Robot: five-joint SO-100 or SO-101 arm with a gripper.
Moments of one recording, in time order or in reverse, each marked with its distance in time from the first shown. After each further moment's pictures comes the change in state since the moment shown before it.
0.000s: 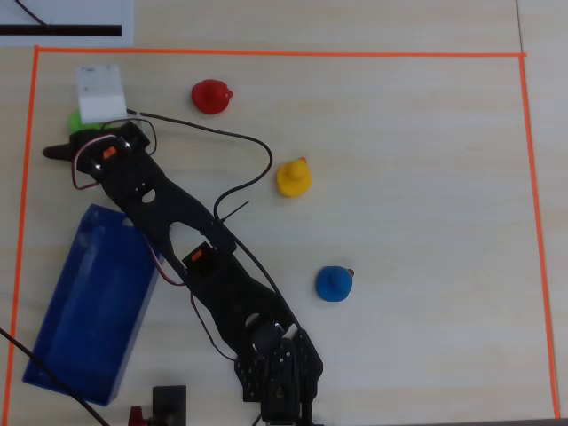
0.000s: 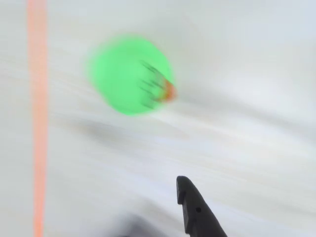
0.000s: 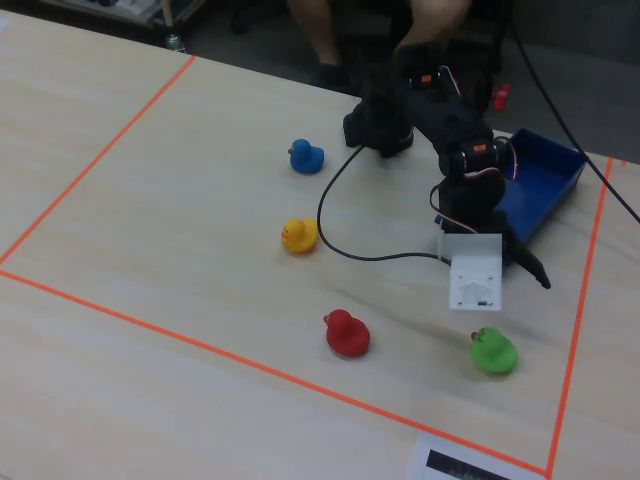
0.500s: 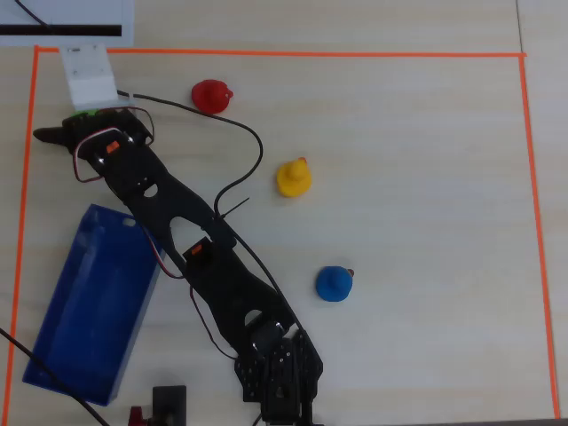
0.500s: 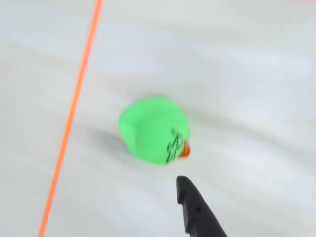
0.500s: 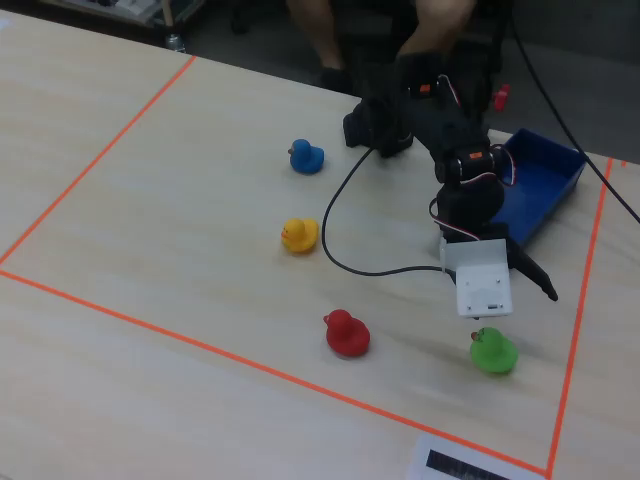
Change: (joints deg) arm 1.9 -4.7 -3.3 -10.5 -4.3
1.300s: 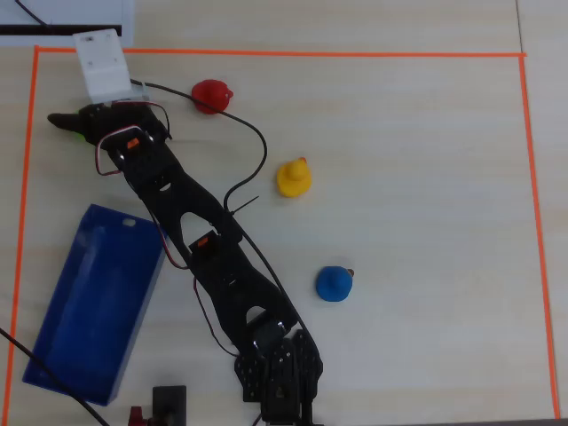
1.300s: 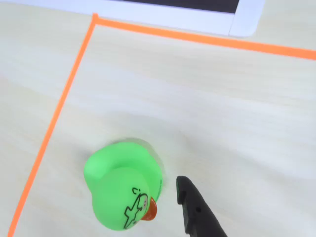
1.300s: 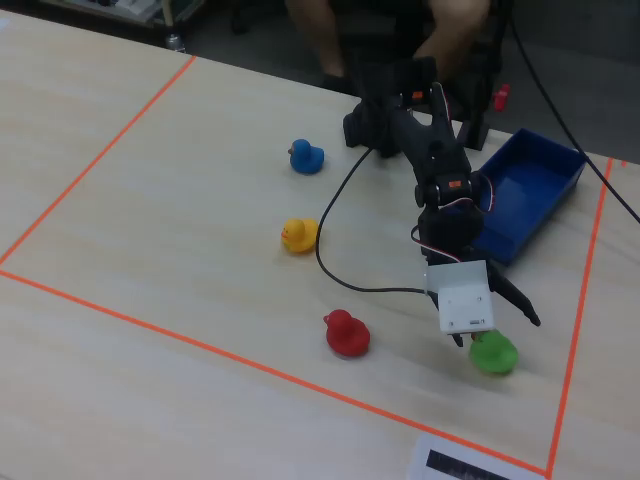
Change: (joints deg) arm 3.2 -2.7 8.8 -18.0 -4.8
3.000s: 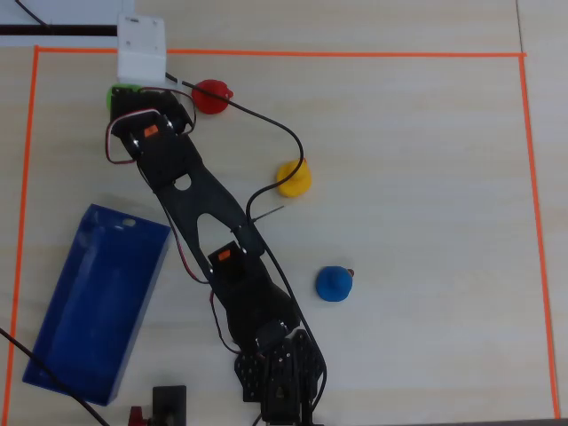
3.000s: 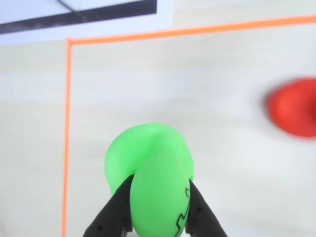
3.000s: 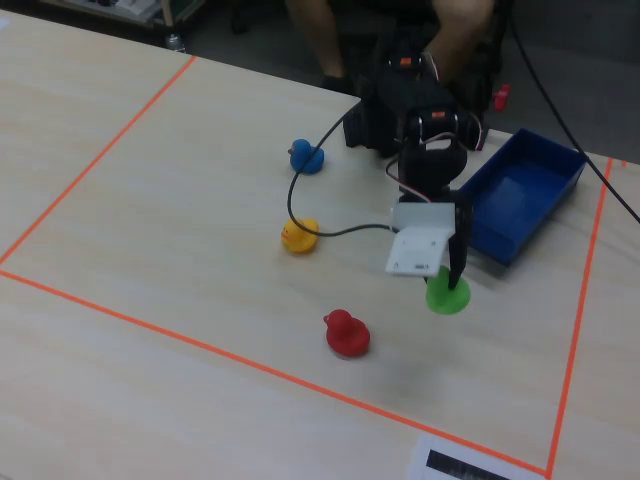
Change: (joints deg) arm 4.1 19.8 0.9 26.7 10.9
